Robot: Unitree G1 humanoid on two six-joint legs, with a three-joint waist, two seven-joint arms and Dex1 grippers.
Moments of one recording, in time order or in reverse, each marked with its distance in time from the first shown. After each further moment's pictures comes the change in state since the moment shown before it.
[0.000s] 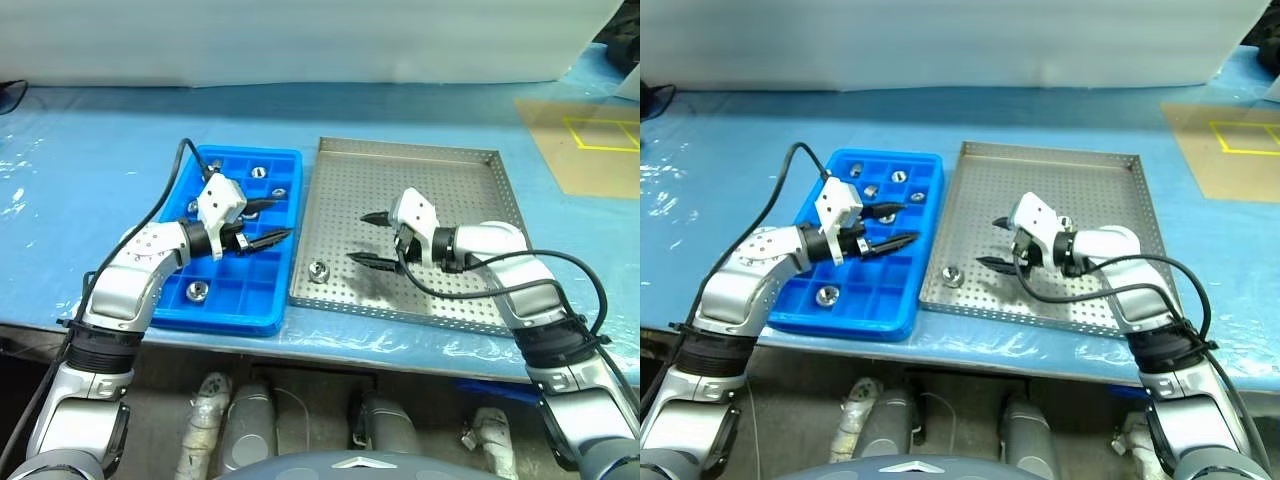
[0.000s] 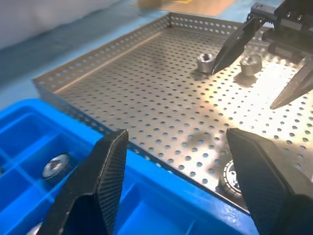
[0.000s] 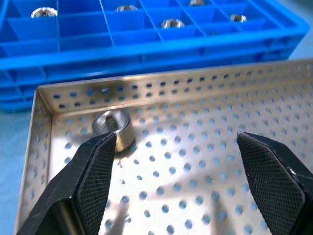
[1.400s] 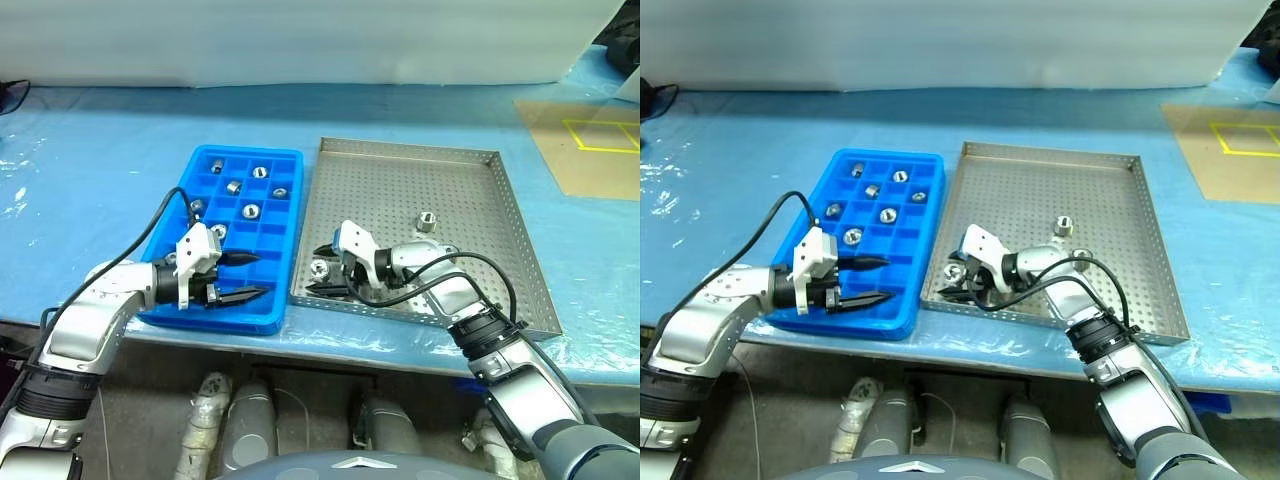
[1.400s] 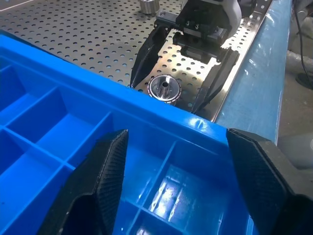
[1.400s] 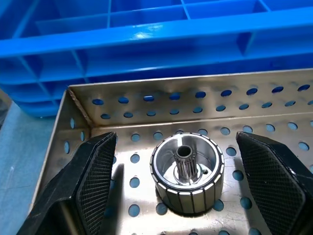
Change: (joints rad) left arm 0.252 0.152 0.049 -0.108 -0.080 0.007 -0.181; right arm -0.136 0.232 0.199 0.407 -0.124 -0.191 0.070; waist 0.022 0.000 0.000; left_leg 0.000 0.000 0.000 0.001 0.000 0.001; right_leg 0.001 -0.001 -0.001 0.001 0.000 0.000
